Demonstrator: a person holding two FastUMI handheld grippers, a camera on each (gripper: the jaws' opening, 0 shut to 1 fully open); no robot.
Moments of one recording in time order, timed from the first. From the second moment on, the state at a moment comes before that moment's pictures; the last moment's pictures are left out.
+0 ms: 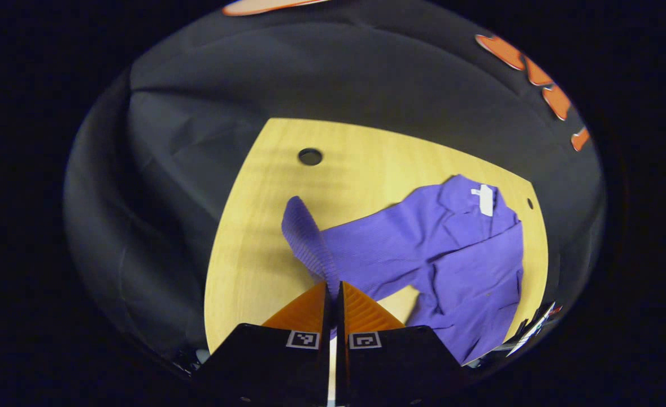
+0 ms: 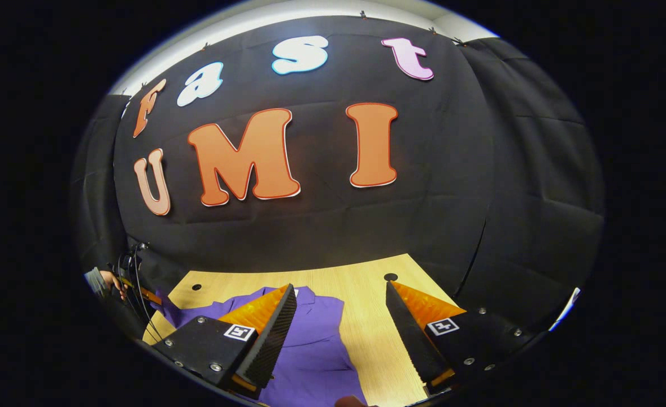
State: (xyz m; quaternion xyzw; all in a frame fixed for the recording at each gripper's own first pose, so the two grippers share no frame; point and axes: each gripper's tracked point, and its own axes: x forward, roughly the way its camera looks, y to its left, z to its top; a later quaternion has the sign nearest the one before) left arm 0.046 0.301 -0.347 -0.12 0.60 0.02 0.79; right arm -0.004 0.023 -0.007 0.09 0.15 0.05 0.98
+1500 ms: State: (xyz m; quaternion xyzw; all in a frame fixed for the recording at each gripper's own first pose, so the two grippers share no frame) left arm 0.118 -0.157 -0.310 0.04 0.59 -0.26 0.76; right arm -0.016 -0.072 -0.056 0.17 0.17 0.04 0.97
